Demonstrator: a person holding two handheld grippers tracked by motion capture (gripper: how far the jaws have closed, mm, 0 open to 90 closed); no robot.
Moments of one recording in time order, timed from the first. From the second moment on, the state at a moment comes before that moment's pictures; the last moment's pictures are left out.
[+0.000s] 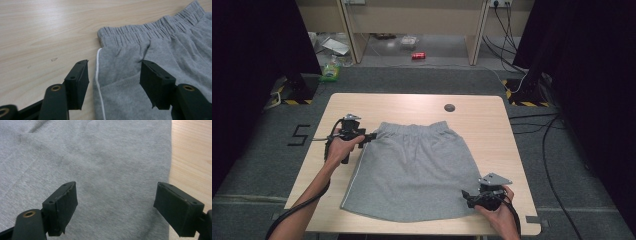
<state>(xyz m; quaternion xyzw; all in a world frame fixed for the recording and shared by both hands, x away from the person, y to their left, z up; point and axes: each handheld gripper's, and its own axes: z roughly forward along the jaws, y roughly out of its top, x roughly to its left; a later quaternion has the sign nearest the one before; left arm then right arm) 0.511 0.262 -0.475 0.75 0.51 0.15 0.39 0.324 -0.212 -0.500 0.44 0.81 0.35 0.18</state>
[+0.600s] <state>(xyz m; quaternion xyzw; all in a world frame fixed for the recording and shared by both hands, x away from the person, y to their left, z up) 0.560 0.235 -0.489 0.77 0.52 0.14 0.35 0.324 -0.209 -0.501 0.43 0.81 0.36 0.18</state>
